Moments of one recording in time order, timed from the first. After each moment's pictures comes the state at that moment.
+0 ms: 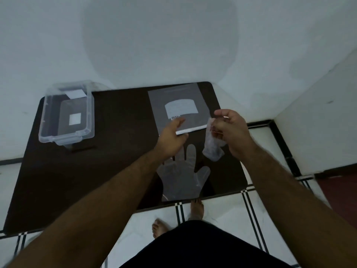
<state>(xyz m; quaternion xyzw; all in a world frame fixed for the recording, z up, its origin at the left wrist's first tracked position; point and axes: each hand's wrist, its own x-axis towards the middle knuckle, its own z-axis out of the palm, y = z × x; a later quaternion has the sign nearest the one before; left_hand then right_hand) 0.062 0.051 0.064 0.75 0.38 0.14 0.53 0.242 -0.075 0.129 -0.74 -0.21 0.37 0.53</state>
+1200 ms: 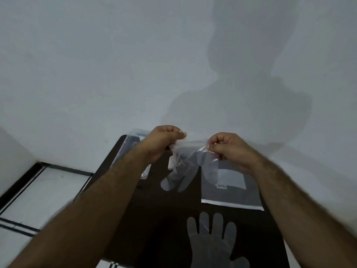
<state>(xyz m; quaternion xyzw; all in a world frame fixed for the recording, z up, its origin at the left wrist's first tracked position) -0.065 0.201 0.247 0.53 0.42 0.32 0.66 0.188 0.122 0.247 -0.61 -0.51 0.48 0.38</state>
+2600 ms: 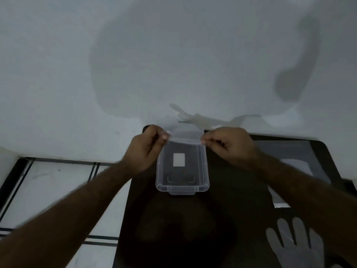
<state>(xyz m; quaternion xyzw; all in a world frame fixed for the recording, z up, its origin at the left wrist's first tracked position) -0.335 0.432 0.090 0.80 0.34 0.33 0.36 -0.044 0.331 0.163 -0.59 -0.76 0.15 0.22</state>
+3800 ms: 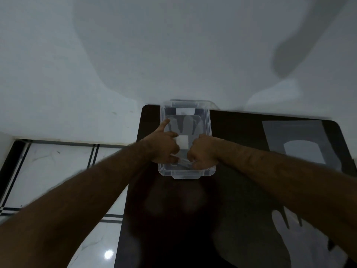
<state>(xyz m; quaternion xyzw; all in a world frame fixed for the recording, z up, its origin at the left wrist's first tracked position) -0.296 0.460 0.000 0.95 0.13 -0.27 0.03 -0.100 0.379 0.036 -0.43 -0.82 0.20 -0.31</state>
